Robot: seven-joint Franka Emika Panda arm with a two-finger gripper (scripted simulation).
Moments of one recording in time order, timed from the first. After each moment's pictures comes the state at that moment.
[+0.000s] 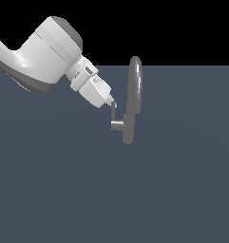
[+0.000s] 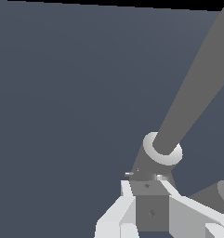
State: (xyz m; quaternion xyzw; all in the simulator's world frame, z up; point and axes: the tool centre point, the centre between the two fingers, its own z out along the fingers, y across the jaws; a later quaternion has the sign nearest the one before) arm 0.013 0.000 0.161 0.64 -0.66 0.25 0.29
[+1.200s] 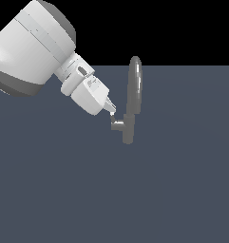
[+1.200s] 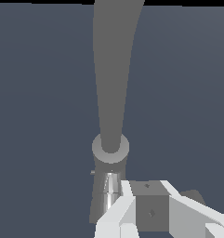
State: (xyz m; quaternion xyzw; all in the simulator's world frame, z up) arm -0.041 0.005 0.164 0.64 -0.66 0.26 0.28
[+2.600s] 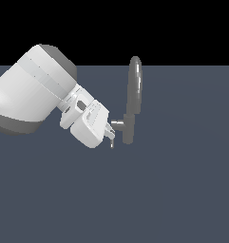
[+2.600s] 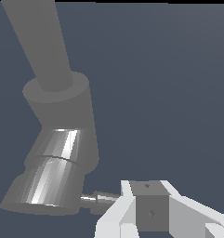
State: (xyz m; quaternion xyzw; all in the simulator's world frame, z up) arm -0.076 0.007 0.093 0.64 -0.67 0.26 0.28
